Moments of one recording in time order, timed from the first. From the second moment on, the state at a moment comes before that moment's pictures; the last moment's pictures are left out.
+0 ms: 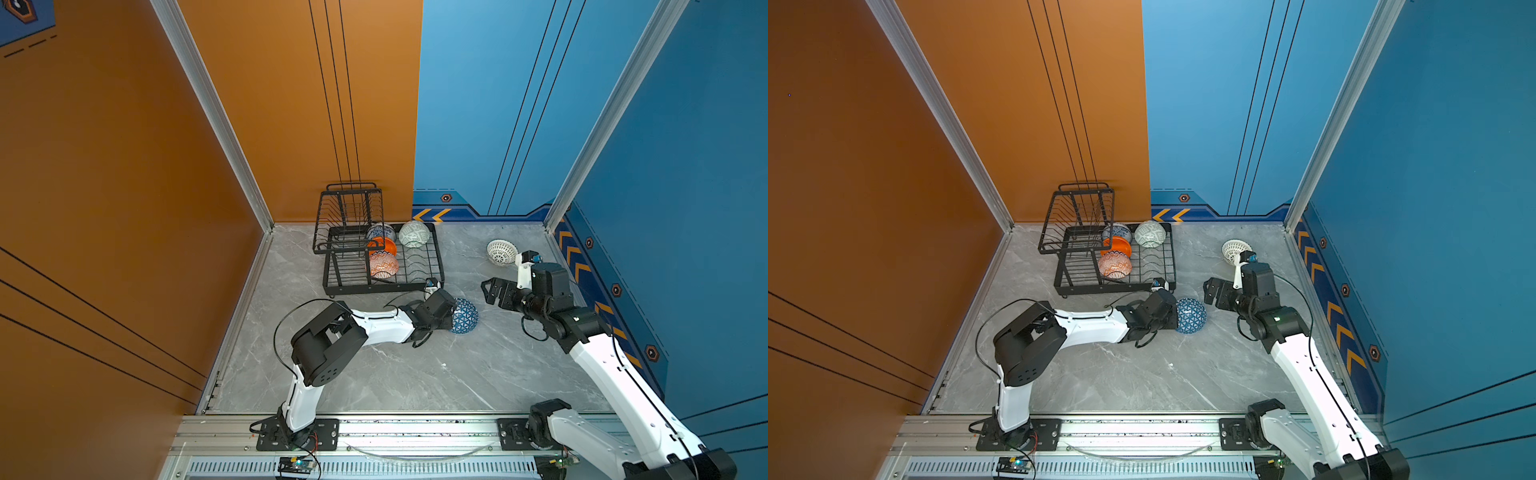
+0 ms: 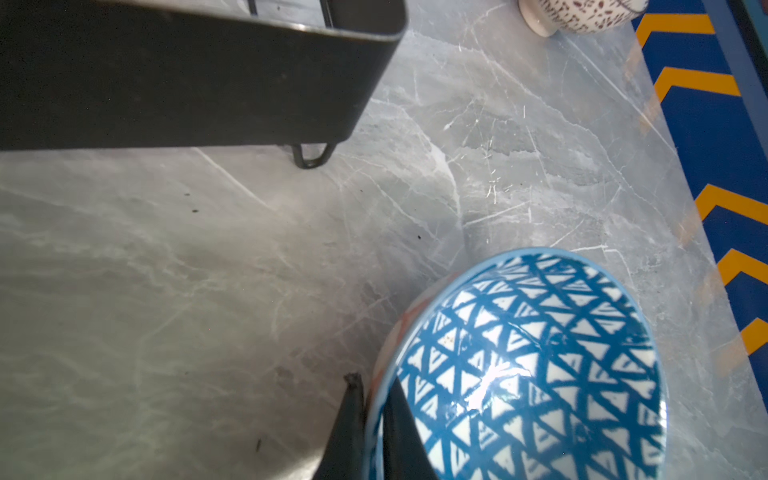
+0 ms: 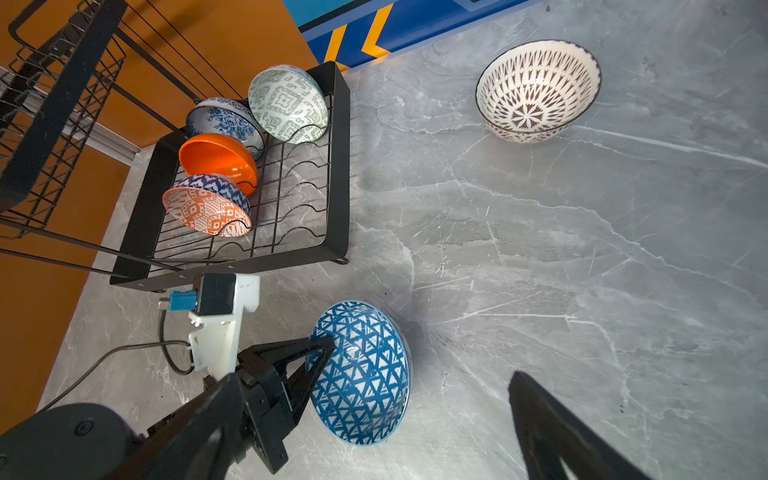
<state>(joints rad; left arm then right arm) -0.95 1.96 1.16 0.04 -0.21 -0.83 0.22 0.97 0.91 -0.59 -0.09 0.43</state>
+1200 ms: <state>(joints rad) -1.02 1.95 1.04 1.23 -0.88 0.09 0.34 0.98 0.89 -0.07 -0.32 1.14</state>
